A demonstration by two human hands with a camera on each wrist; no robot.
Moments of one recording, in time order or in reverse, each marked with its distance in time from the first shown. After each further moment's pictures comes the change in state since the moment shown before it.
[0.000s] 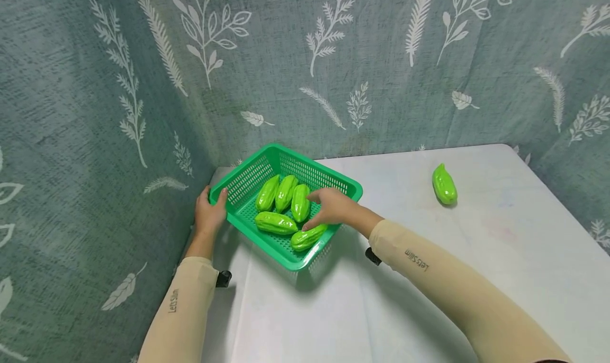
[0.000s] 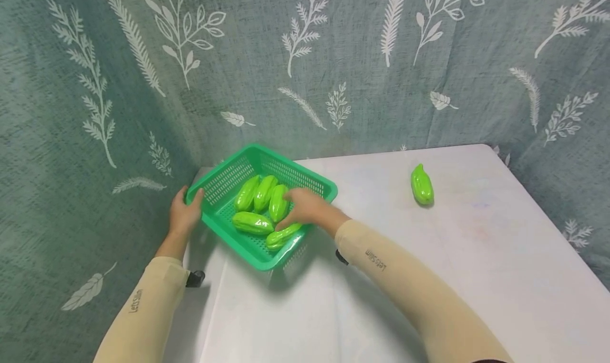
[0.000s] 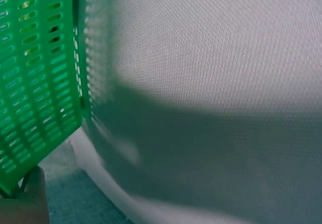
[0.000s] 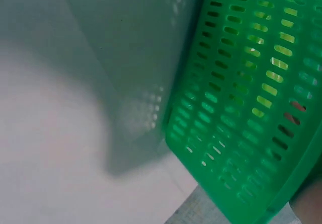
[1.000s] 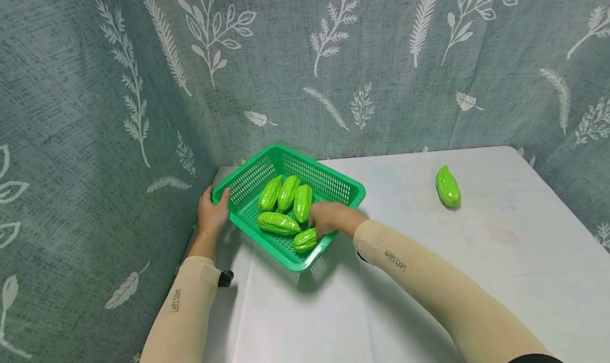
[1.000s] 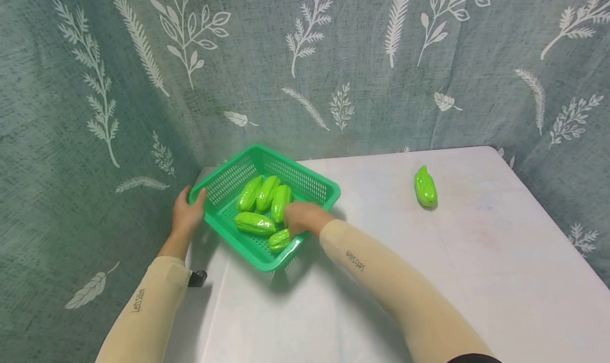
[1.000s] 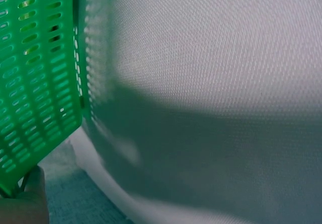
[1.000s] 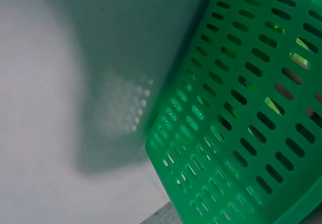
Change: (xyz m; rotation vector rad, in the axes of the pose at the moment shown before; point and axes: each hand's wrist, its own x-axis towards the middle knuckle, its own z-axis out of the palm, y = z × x) left_hand -0.002 0.000 0.000 0.013 0.008 0.009; right_hand 0.015 -0.015 0.019 -0.353 -0.268 0.056
